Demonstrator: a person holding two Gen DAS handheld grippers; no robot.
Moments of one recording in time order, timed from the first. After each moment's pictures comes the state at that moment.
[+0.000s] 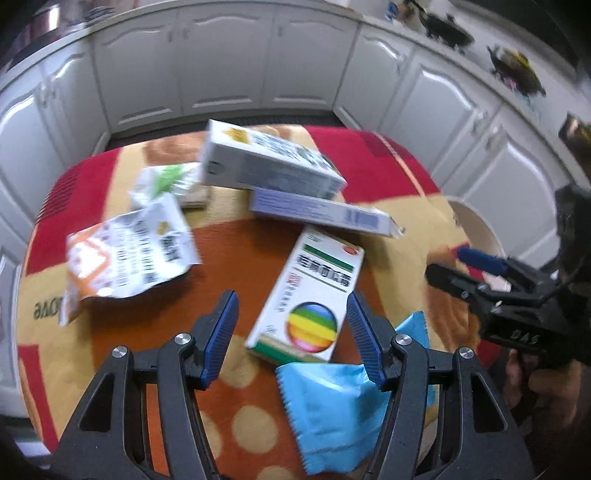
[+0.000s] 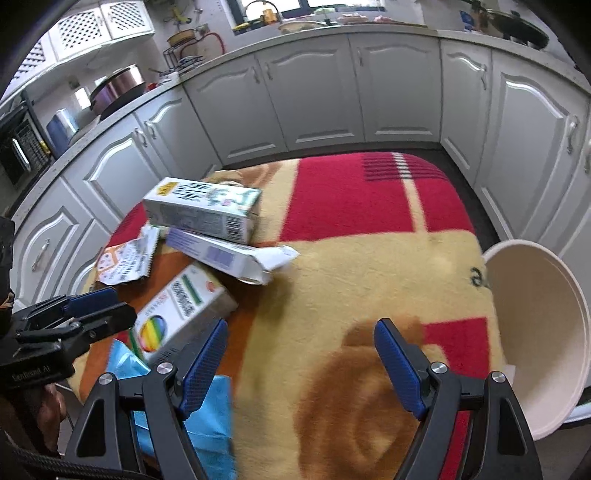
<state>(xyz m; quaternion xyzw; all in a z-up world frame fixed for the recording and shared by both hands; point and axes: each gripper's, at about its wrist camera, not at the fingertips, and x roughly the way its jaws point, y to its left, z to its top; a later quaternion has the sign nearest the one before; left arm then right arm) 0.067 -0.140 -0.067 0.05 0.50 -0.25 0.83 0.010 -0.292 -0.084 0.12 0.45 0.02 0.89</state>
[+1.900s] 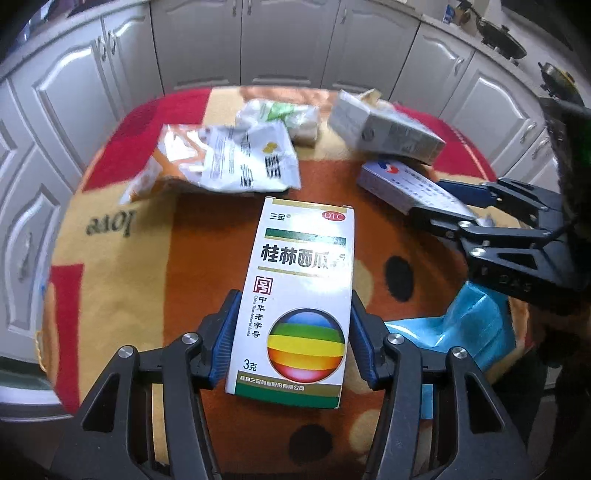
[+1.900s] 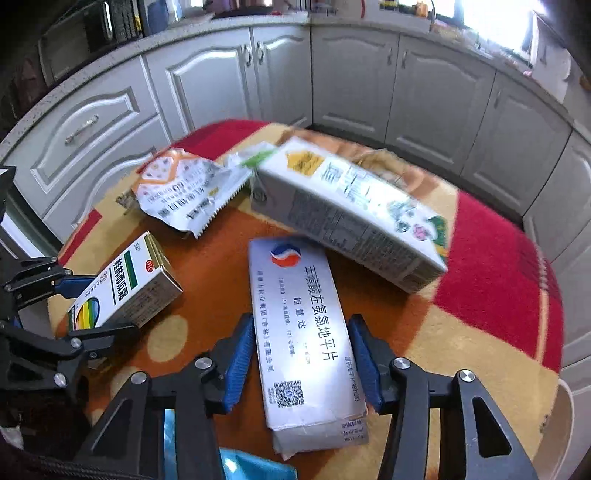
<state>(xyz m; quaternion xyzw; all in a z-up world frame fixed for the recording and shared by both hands) 0.043 -0.059 -0.085 0.03 0.52 -0.15 0.84 0.078 -0.177 -0.101 -0.08 0.46 0.18 0.87</state>
